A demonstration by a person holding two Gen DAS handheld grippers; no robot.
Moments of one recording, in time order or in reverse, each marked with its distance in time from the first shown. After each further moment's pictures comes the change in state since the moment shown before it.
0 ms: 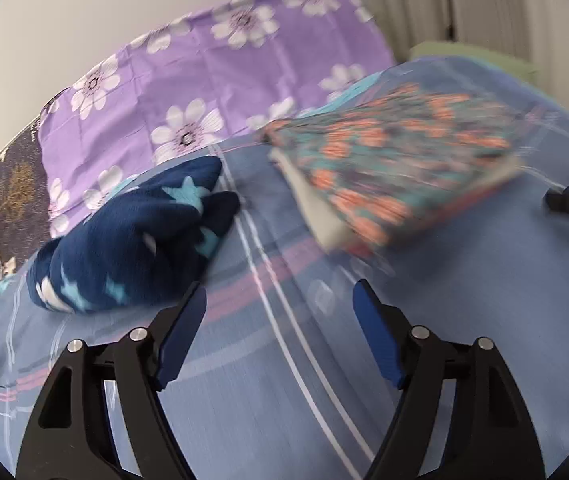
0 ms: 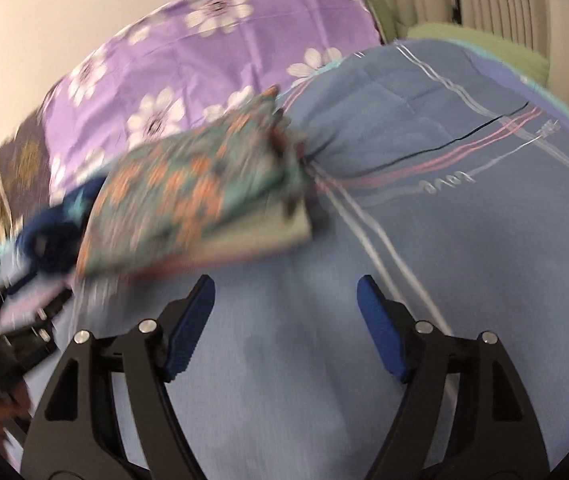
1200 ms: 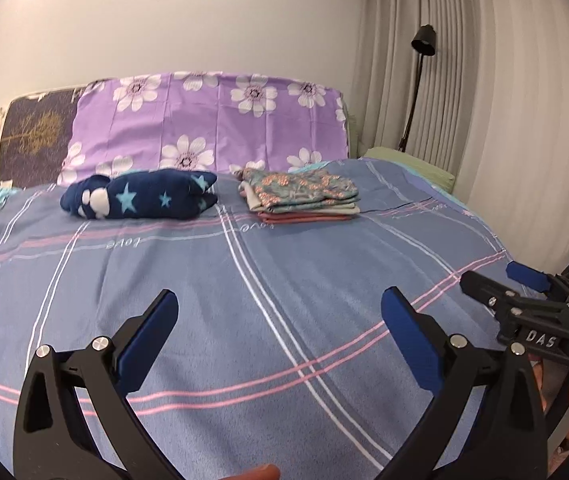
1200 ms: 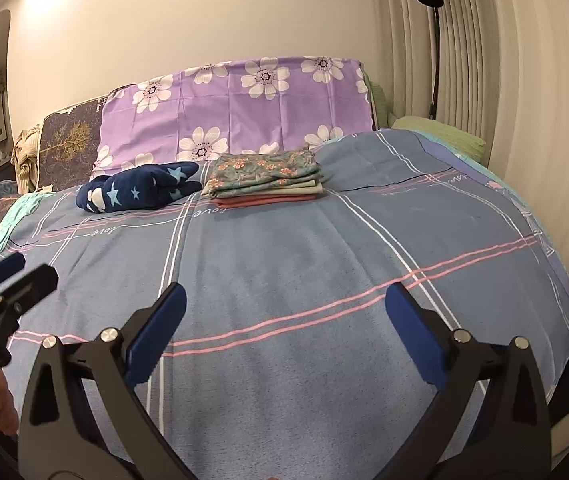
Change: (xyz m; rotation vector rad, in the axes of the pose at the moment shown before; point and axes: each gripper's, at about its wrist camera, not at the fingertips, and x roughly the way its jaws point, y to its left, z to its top) left arm -0.251 -0.018 -0.139 -0.305 -0.242 -0.177; right arm -0.235 0.077 -0.153 -0.107 -0.268 -0.083
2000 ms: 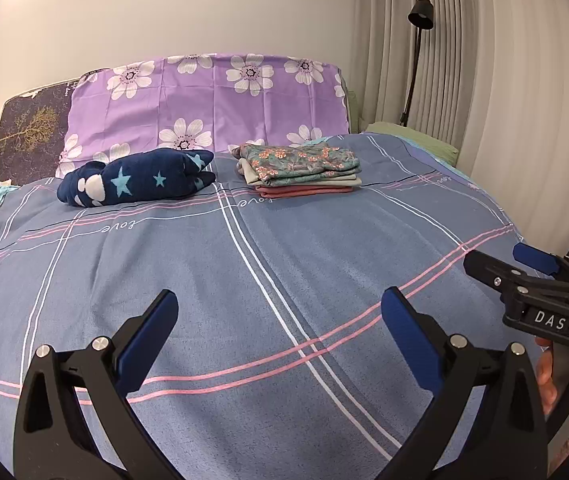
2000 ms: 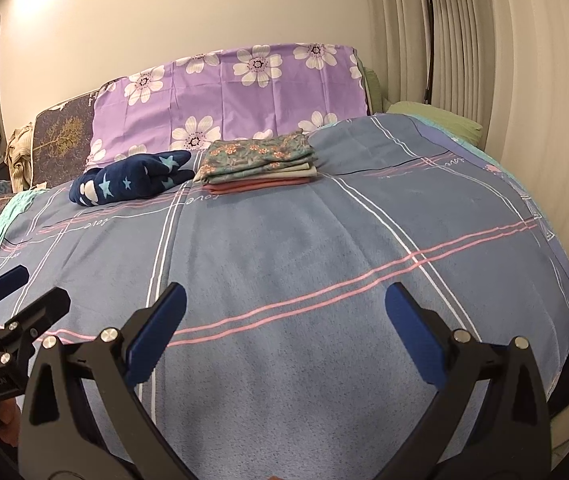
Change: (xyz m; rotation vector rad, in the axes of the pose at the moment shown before) left arm 0.014 -0.011 -0.012 0.048 0.064 0.013; right arm 0.013 -0.004 -0.010 0.020 0.045 -0.021
